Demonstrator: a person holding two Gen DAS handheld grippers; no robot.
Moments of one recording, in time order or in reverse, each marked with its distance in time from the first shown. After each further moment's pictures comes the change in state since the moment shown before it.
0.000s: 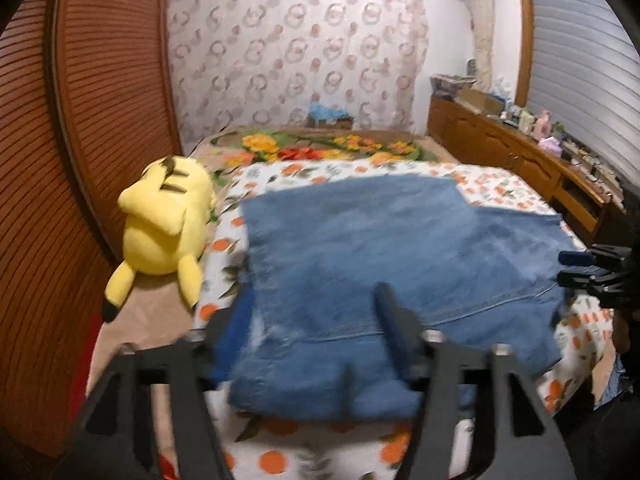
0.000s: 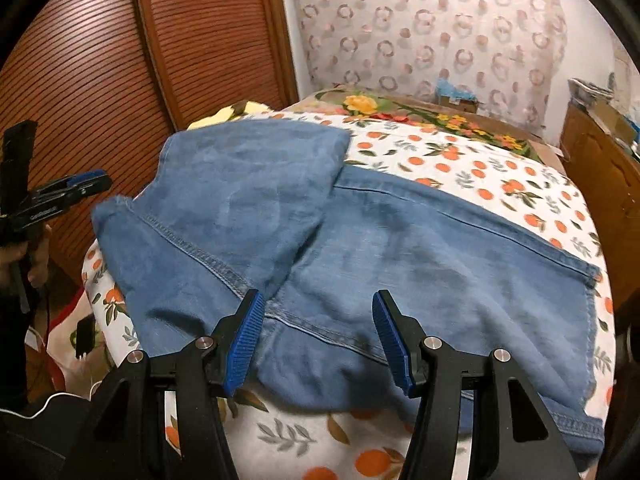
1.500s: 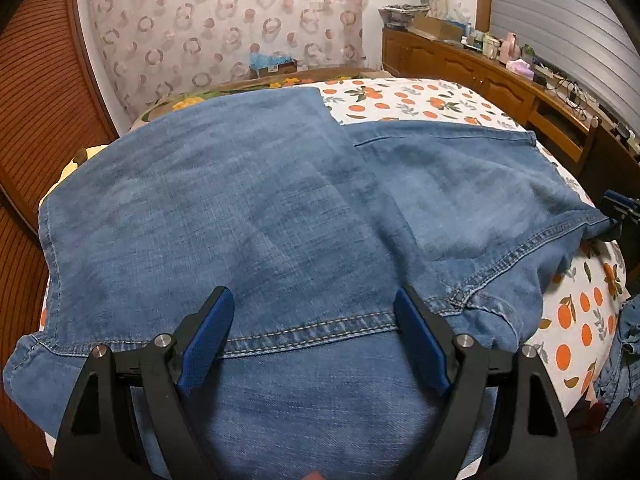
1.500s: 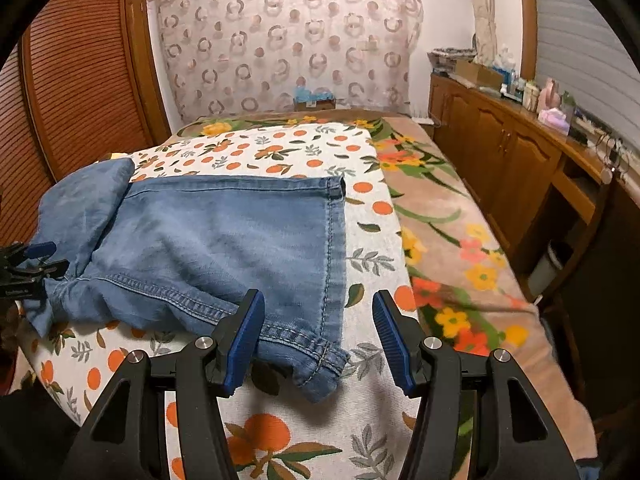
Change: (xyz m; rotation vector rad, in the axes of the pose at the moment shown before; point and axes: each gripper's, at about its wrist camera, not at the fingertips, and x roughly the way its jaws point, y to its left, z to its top) left arm 0.094 -0.158 -0.012 0.151 0.217 -0.055; right arm -0.086 -0.125 -0.083 0.248 -0.046 -0.341
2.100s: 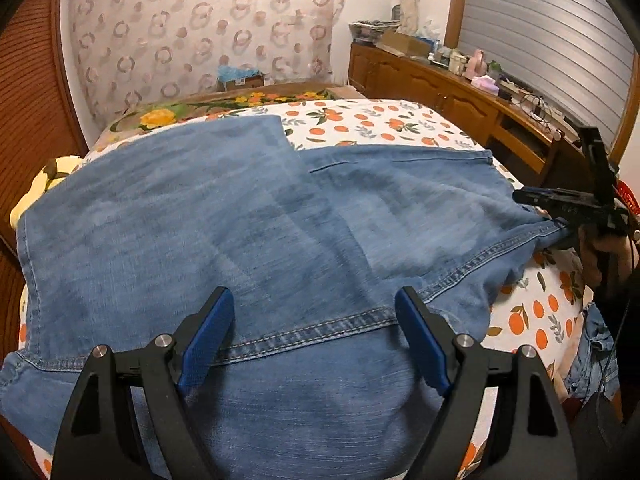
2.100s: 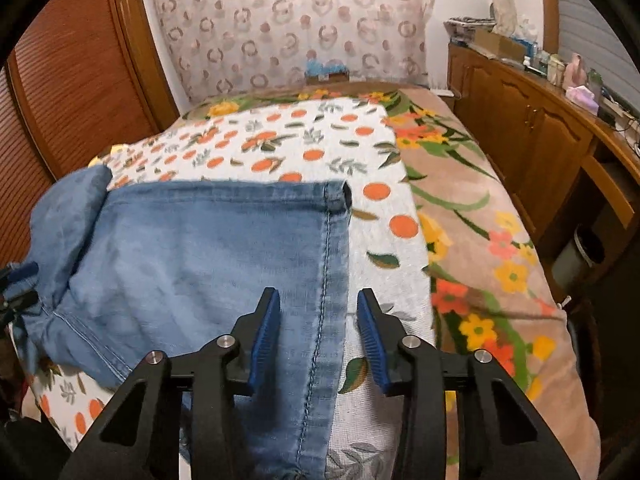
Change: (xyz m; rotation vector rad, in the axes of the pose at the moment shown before) left arm -0.019 -0.004 0.008 0.014 -0.049 -0.148; right arm 0.072 -0.023 0.048 -0.014 0.099 0.045
